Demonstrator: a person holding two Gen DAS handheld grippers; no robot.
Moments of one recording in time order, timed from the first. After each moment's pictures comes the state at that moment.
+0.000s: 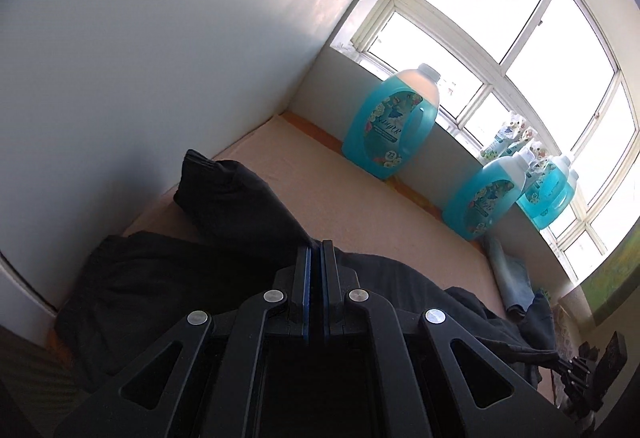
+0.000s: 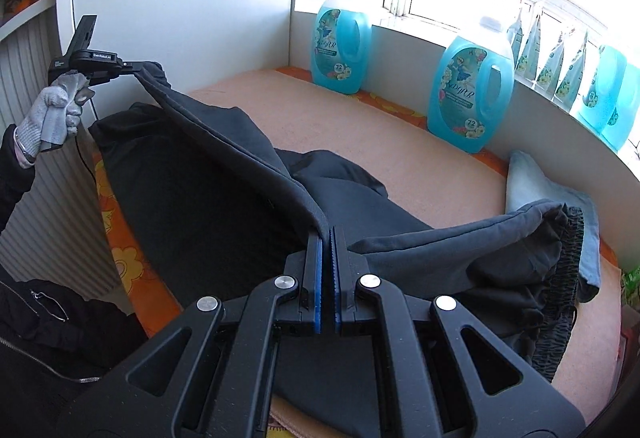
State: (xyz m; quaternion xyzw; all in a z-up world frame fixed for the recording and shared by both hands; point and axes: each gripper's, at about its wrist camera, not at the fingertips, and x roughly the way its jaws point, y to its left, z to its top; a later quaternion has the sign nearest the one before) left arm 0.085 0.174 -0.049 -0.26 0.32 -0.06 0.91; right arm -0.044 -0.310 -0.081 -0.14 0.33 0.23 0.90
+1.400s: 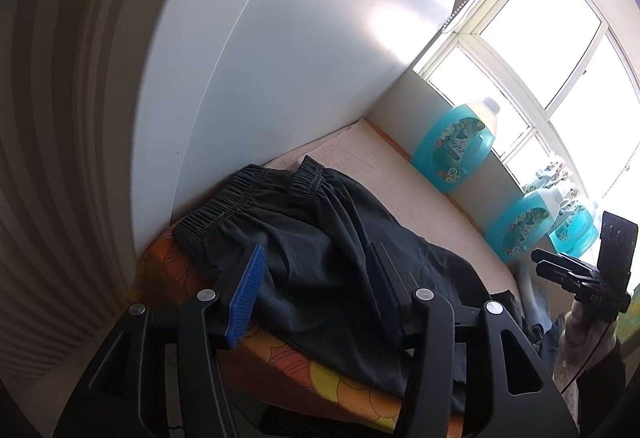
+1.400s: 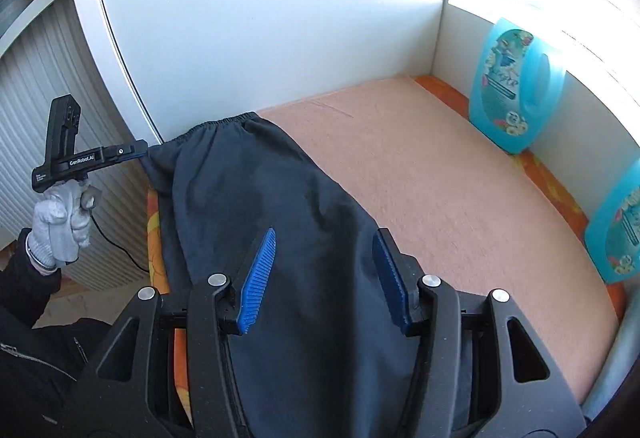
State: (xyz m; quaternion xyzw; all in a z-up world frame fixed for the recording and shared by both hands) left arm 0.004 0.231 -0.100 -0.31 0.29 0.04 0.90; right arm 0.127 -0.072 -0.064 -0.19 0.37 0.43 0.80
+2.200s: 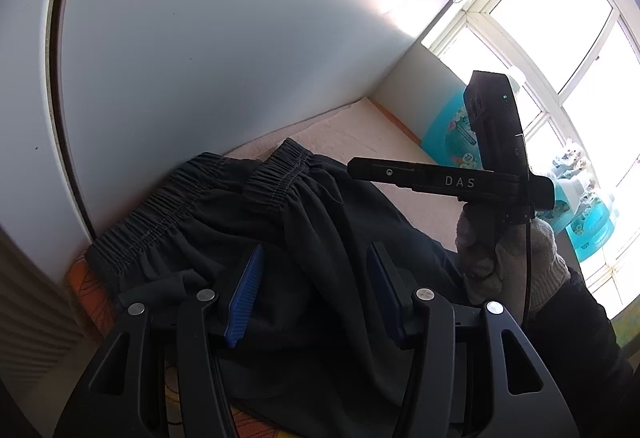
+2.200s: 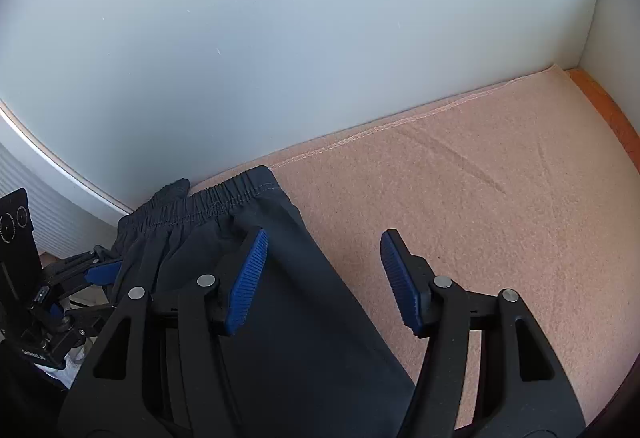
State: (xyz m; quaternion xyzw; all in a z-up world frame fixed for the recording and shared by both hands) left arm 0.070 0.210 -0.125 -0.31 0.32 0.05 0.89; right arm 0.253 0.144 -0.181 -0.17 0.46 0.52 0.69
